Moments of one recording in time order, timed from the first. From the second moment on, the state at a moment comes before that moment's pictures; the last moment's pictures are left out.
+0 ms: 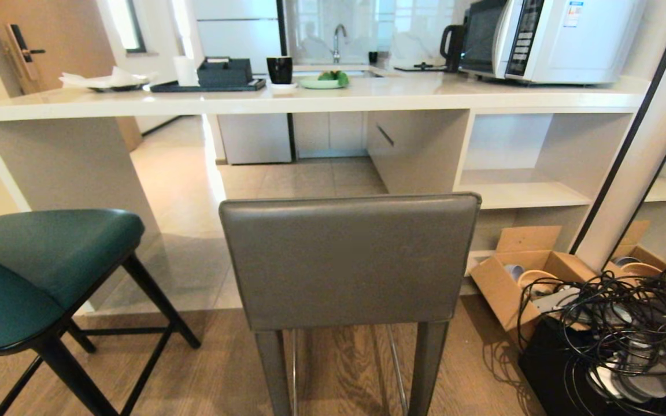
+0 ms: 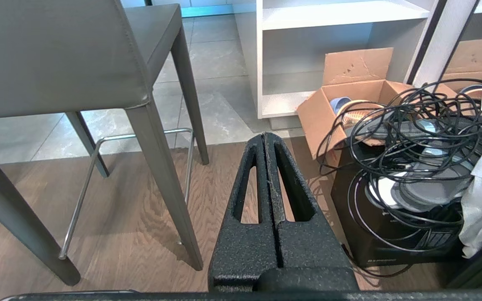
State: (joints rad) left arm 0.00 0.00 -0.05 0.13 0.01 -0.02; right arm 0.00 0.00 0.00 0.00 0.00 0.02
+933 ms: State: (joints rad) left arm 0.00 0.00 -0.05 0.13 0.01 -0.02; right arm 0.00 0.00 0.00 0.01 0.00 0.02
